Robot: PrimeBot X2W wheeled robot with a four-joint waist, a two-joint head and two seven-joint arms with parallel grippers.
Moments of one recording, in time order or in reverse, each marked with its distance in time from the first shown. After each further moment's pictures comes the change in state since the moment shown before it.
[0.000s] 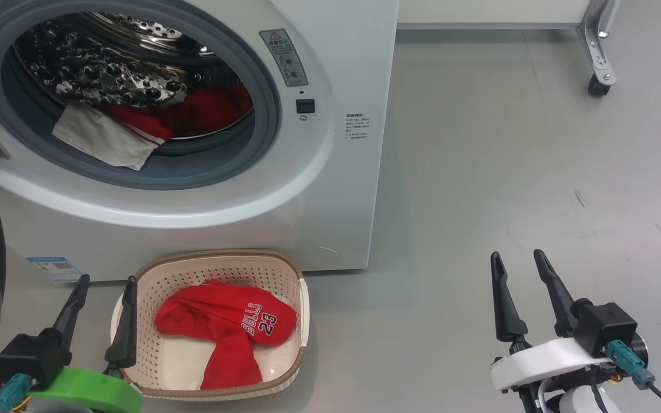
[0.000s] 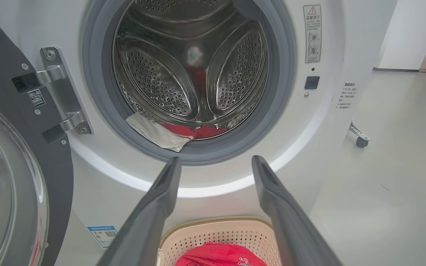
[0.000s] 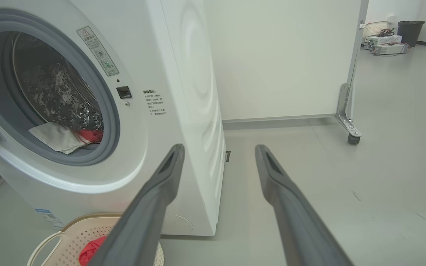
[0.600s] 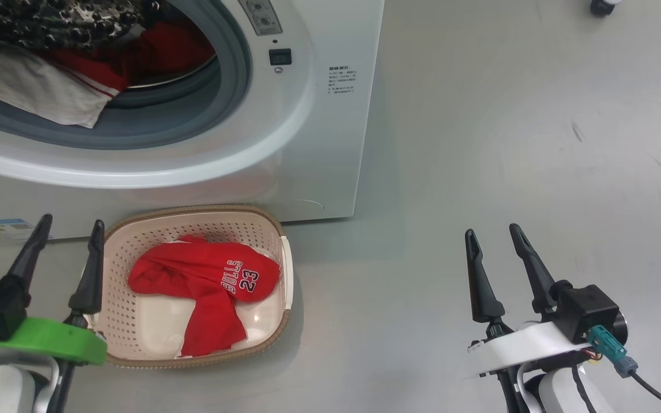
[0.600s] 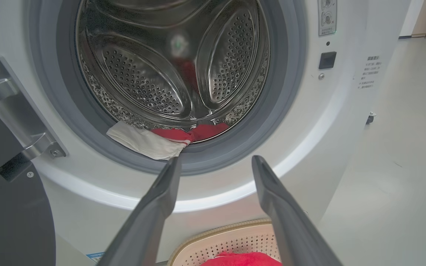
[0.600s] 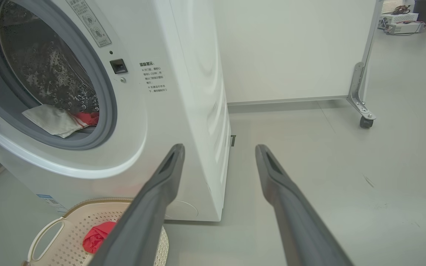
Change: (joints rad) left arm -0.128 0.097 -0.009 -0.002 0.018 -0.009 0.000; right arm -0.046 -0.001 0.085 -0.061 0.000 -0.037 0.000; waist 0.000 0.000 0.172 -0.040
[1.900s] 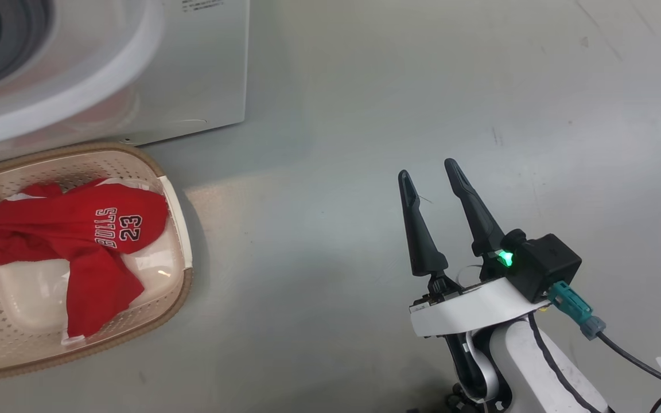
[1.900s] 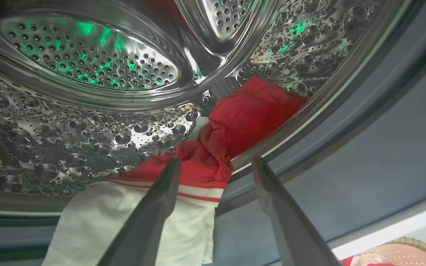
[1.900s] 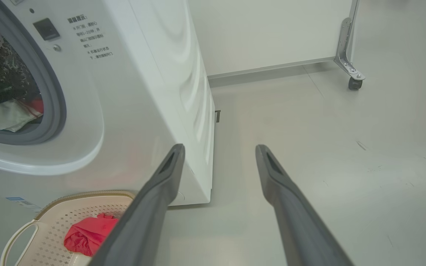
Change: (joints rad) left arm -0.702 0.334 -0.082 0.273 0.112 -0.006 0.473; right arm -0.199 -0.003 0.223 -0.082 0.116 -0.090 0.000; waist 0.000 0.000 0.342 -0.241
